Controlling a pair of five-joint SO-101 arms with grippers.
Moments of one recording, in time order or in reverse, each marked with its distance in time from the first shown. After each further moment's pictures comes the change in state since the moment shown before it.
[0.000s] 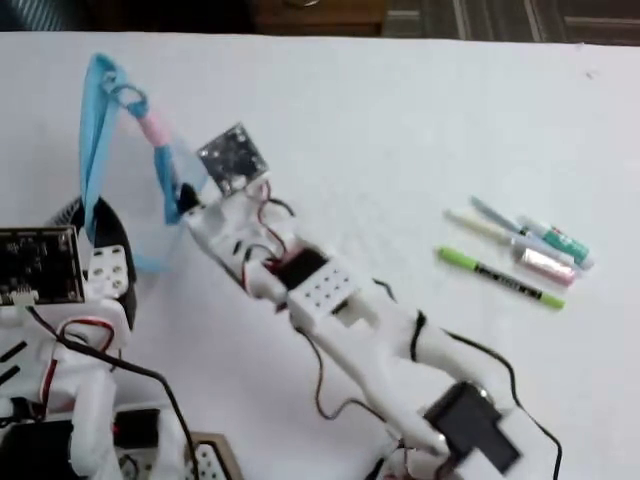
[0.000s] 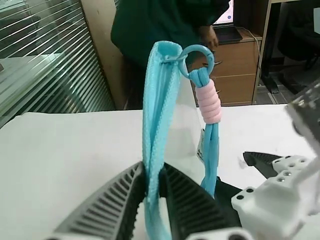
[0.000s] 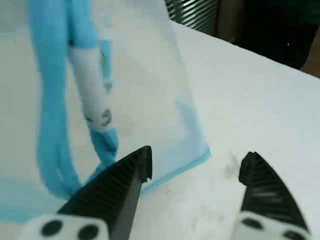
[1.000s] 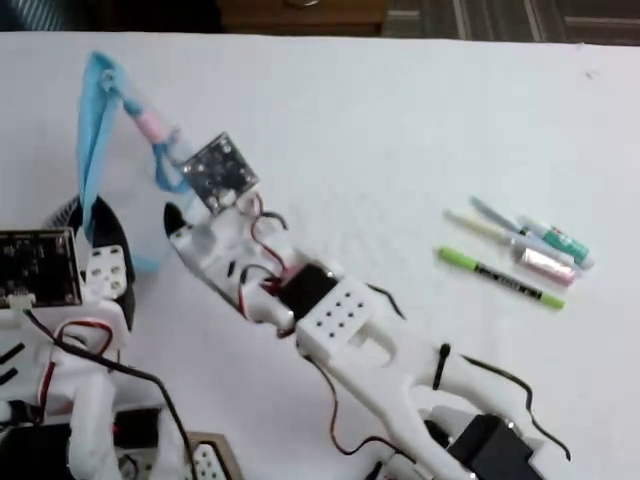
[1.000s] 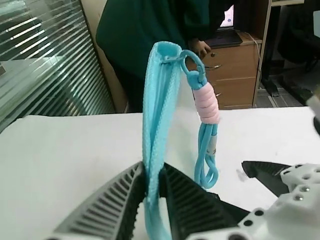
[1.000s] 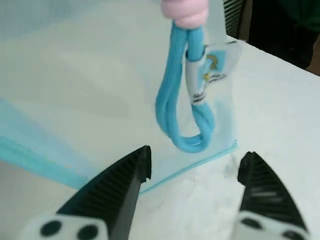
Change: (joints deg) left arm 0.0 0.0 -1.3 0.0 -0.1; right arm -4.3 -9.5 0.0 11.5 -1.1
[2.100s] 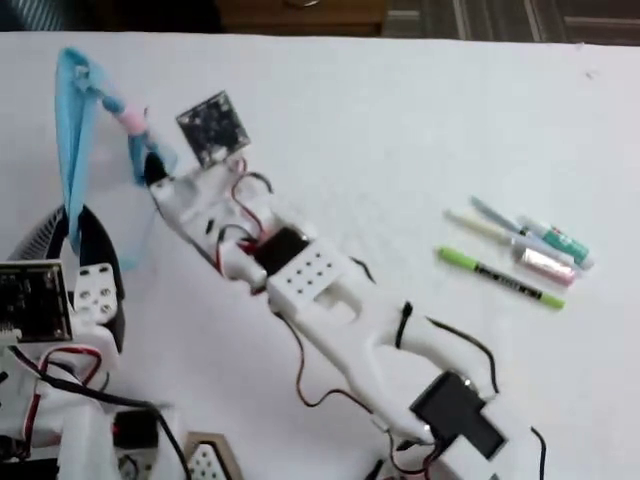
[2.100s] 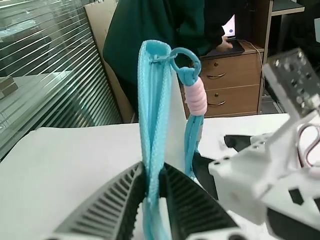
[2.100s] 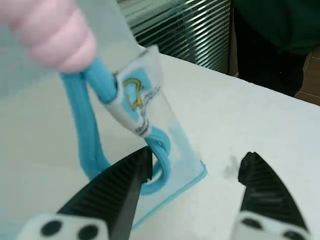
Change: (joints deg) left arm -0.2 -0.5 -6.3 5.6 -2.1; right arm 2.5 15.5 -15.7 -8.4 -4.9
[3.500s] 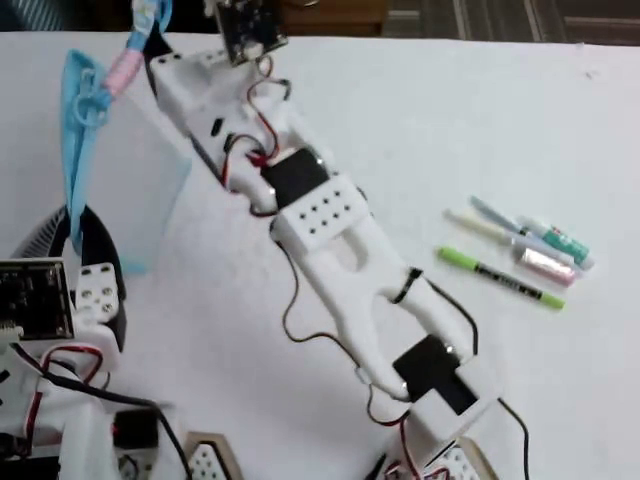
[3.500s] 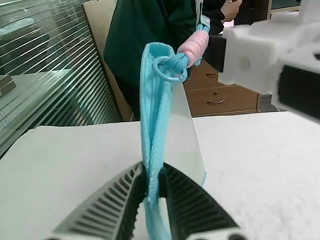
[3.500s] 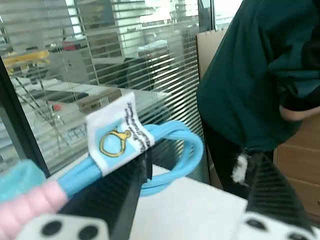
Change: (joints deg) left arm 0.0 -0.1 0.2 0.0 0.0; right arm 7.4 11.2 -37.5 7.6 -0.7
